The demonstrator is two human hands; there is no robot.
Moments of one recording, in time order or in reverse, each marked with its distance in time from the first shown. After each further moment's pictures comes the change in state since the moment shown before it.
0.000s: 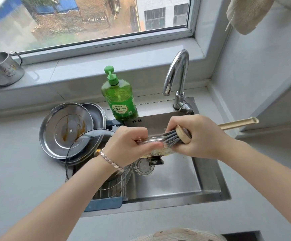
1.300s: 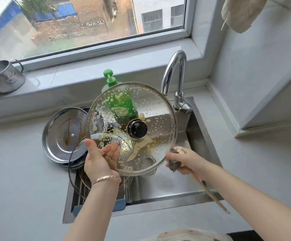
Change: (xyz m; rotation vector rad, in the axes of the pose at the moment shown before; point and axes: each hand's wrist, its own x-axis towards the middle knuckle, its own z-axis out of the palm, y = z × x) left_hand -0.033 -0.007 0.017 -1.068 1.176 -0.926; right_hand -0.038 0.043 0.085 1.095 -0.221 0.935
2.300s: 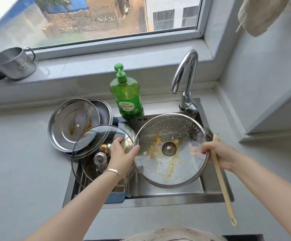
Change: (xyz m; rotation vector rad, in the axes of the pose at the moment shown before) left_hand 0.024 -0.034 -0.028 1.127 -0.519 0.071; right_hand -0.014 -0.019 -0.053 0.212 0.286 0.129
